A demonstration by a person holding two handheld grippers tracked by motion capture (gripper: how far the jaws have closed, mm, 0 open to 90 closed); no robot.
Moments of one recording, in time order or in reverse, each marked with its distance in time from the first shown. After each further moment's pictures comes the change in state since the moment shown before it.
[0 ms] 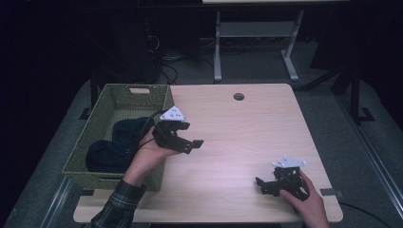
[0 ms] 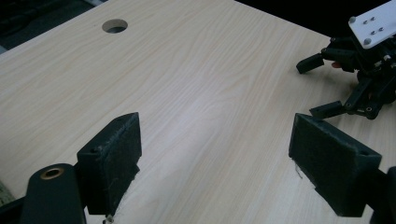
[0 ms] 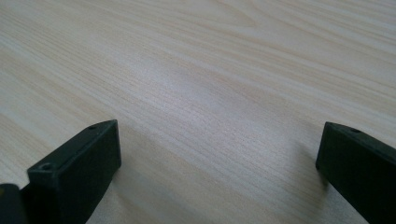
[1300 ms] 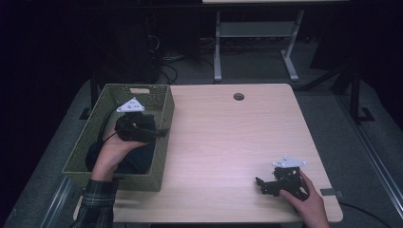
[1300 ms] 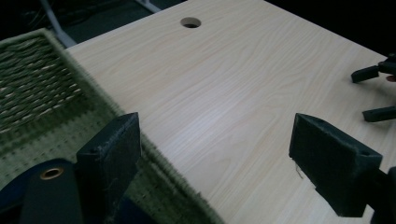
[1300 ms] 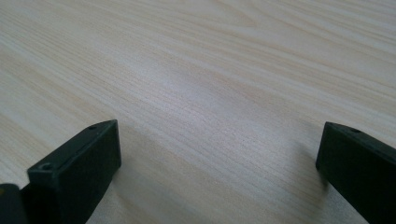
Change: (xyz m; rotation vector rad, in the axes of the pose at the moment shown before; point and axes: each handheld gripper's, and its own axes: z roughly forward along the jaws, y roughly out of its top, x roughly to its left) left arm 0.061 -0.034 -0.069 -0.048 0.144 -0.125; right arm 0.000 0.000 0.000 0.000 0.000 0.000
